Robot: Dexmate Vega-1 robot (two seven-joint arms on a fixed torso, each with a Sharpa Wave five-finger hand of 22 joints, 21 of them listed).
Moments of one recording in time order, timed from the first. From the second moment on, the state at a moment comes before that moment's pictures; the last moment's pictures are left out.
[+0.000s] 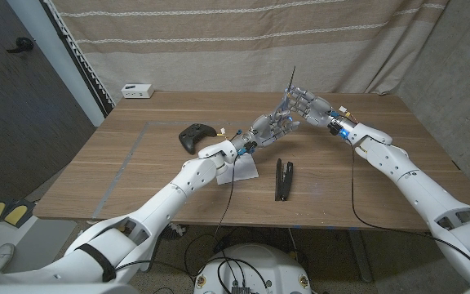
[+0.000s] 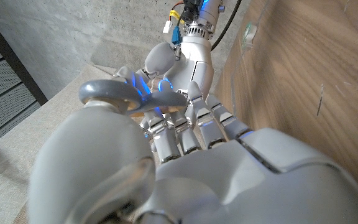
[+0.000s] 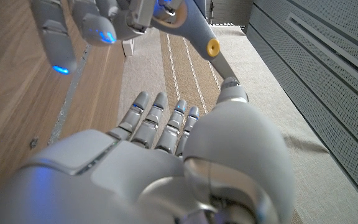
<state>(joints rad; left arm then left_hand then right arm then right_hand) 0.68 0.24 0.57 -1.33 -0.91 0.12 -0.41 0.87 -0.01 0.59 -0.16 0.22 0.92 -0.19 0.63 0.61 0.59 -0.19 0.82 0.94 0.55 -0.05 0.22 0.61 0.24 -0.04 0.33 0.26 -0.66 -0.54 -0.33 -1.20 1.00 -0.01 0.72 0.99 0.12 -0.09 0.01 0.40 0.41 -0.13 0.18 0.25 0.43 -0.12 0.19 0.30 0.36 -0.04 0.19 0.54 -0.03 0.02 0.98 0.17</state>
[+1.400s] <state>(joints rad) 0.82 0.38 0.51 -1.60 -0.94 0.08 -0.20 0.88 -0.03 0.60 -0.16 0.18 0.87 -0.20 0.75 0.61 0.63 -0.16 0.81 0.91 0.64 -0.06 0.27 0.68 0.24 -0.04 0.35 0.26 -0.63 -0.52 -0.32 -1.15 1.00 -0.03 0.70 0.98 0.13 -0.09 0.01 0.41 0.36 -0.12 0.19 0.24 0.40 -0.12 0.21 0.30 0.33 -0.04 0.19 0.53 -0.03 0.03 0.95 0.17</state>
